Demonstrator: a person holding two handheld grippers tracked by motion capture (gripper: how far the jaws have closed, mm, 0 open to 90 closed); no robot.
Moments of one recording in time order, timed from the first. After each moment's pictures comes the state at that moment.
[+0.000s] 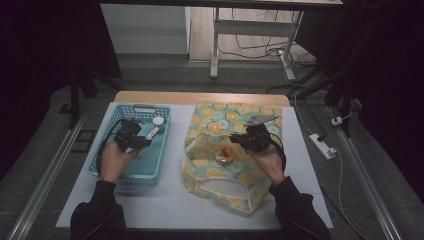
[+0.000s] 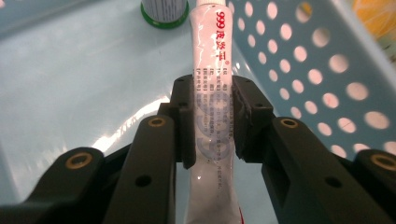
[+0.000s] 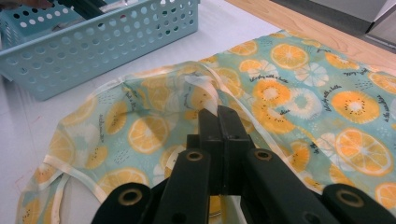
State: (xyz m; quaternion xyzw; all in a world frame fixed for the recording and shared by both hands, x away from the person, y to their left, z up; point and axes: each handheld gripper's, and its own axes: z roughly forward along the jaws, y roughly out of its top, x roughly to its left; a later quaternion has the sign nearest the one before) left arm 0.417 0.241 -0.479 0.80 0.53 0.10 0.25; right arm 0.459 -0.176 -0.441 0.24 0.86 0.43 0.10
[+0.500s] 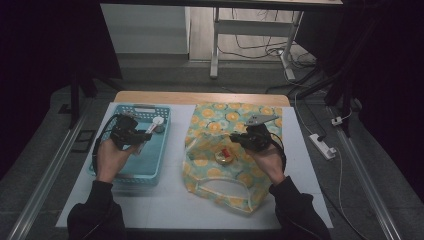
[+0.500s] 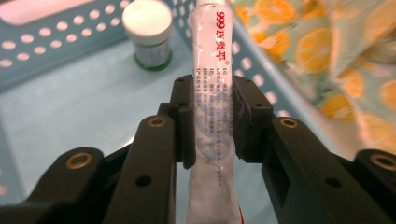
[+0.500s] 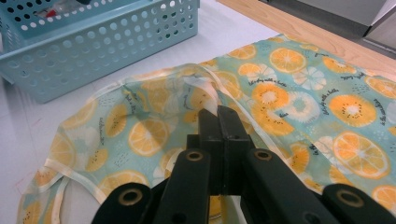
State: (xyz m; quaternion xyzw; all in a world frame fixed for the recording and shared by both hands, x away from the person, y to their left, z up) left arm 0.403 0.238 -0.446 0.79 0.51 0.12 0.32; right arm 0.458 -0.176 -0.439 0.24 0.86 0.44 0.11
